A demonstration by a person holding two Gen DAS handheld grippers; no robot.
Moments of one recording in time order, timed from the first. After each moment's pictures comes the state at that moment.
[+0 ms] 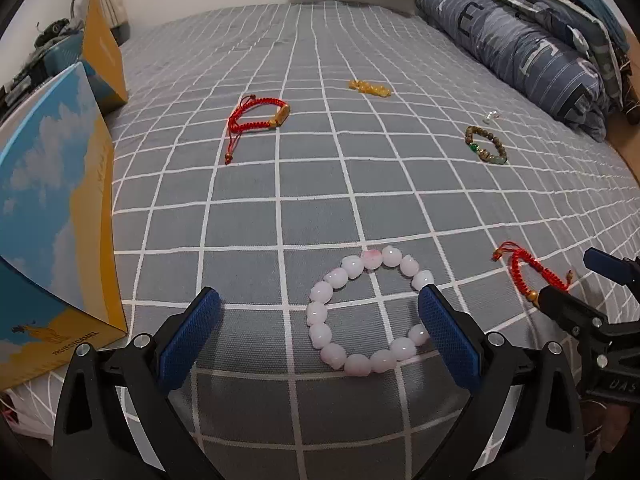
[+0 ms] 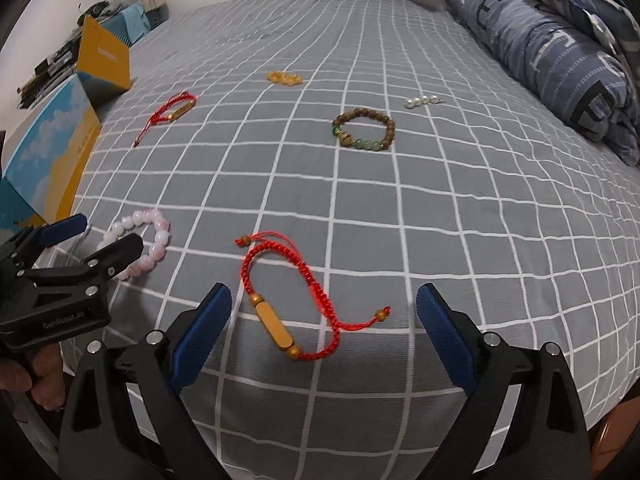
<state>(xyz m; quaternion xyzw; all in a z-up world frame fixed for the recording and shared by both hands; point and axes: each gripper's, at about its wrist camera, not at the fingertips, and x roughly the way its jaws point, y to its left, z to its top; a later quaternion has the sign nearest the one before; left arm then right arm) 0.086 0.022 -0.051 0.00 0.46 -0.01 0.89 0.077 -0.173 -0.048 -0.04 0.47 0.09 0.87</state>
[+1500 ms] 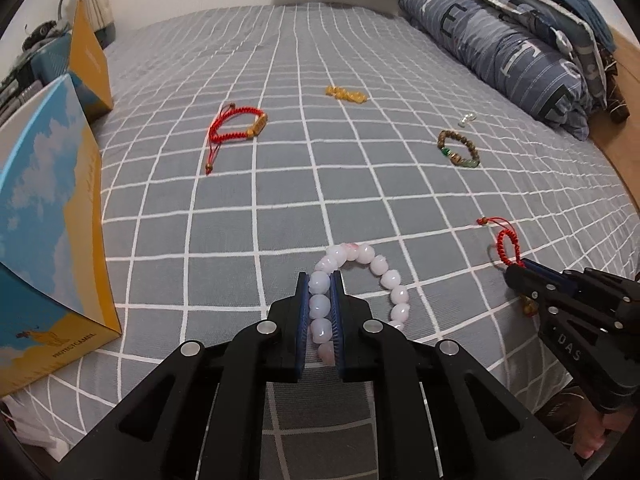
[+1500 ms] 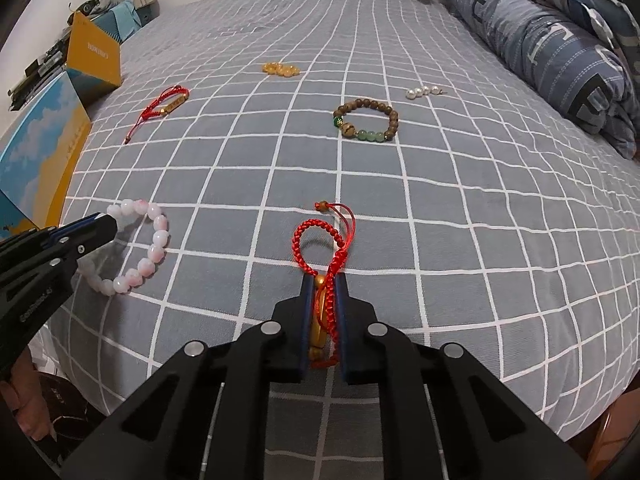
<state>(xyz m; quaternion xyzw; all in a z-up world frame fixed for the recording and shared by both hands) 0.080 0.014 -0.032 -0.01 0.46 -0.04 0.89 0.081 -0.166 -0.053 -0.03 0.48 0.07 0.87</state>
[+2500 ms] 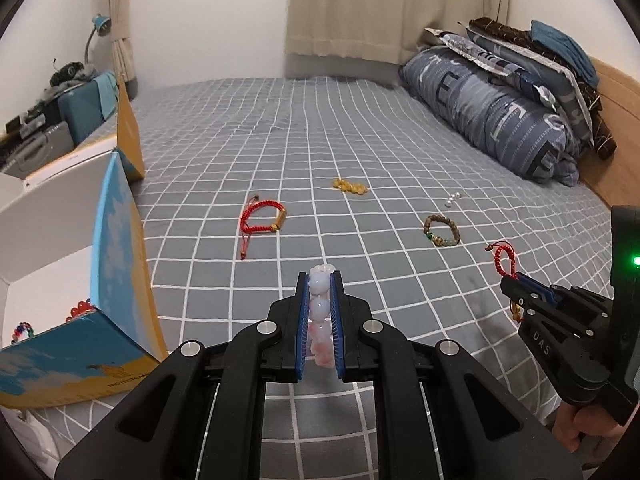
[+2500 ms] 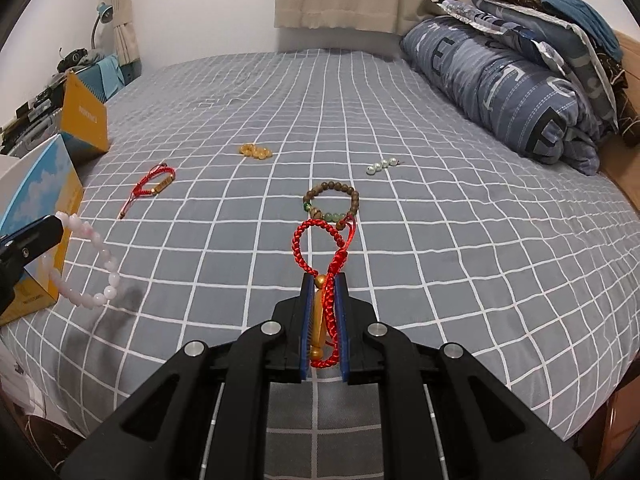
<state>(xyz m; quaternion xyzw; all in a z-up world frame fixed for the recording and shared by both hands) 0.053 0.024 0.031 -0.01 0.34 -0.02 0.94 0.071 -0.170 -0.013 -0.02 0.38 0.02 0.93</state>
